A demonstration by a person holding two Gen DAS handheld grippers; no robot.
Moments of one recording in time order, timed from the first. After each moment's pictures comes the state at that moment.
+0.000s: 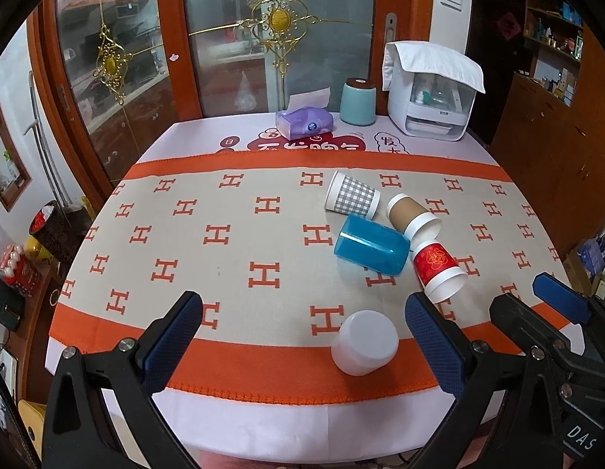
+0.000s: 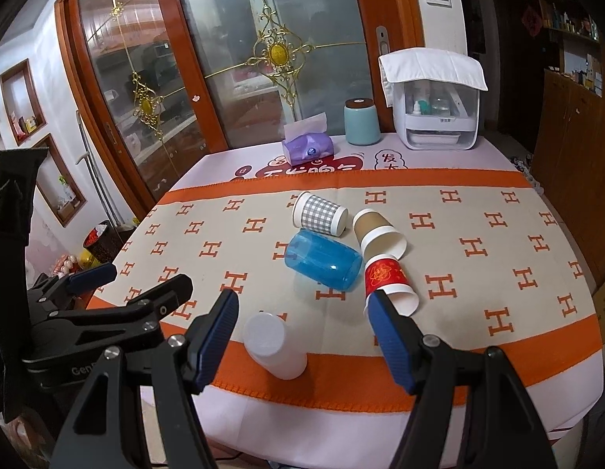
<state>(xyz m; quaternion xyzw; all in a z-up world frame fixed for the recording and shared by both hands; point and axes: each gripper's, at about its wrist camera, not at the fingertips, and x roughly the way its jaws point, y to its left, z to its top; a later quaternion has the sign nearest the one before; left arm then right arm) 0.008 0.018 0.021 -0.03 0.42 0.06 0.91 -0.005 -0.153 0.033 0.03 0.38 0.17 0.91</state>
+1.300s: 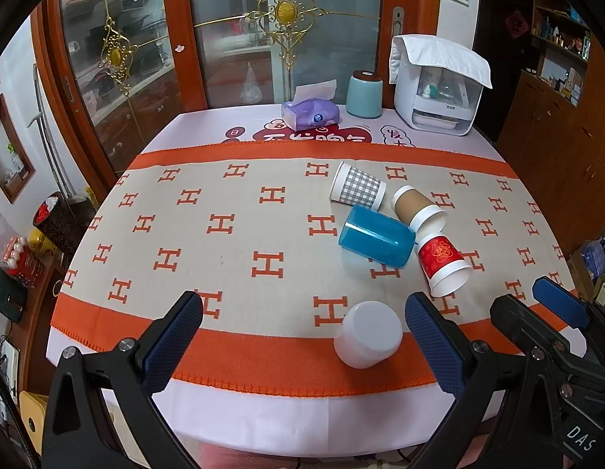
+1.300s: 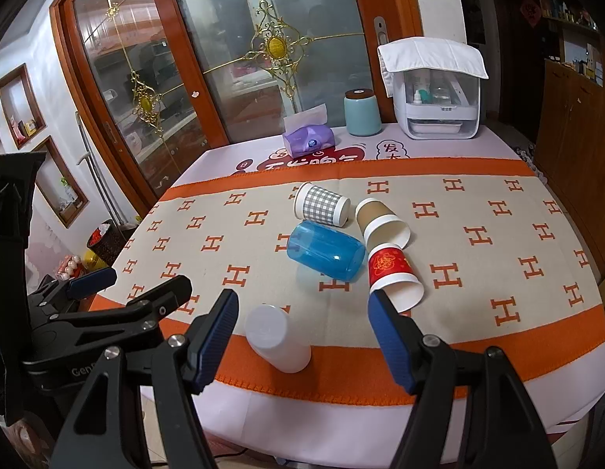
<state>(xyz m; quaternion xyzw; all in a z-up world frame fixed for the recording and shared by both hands) 0.004 0.019 0.016 -0.03 0.43 0.07 0.90 -0.007 -0.152 0.024 0.04 0.39 0.17 0.90</state>
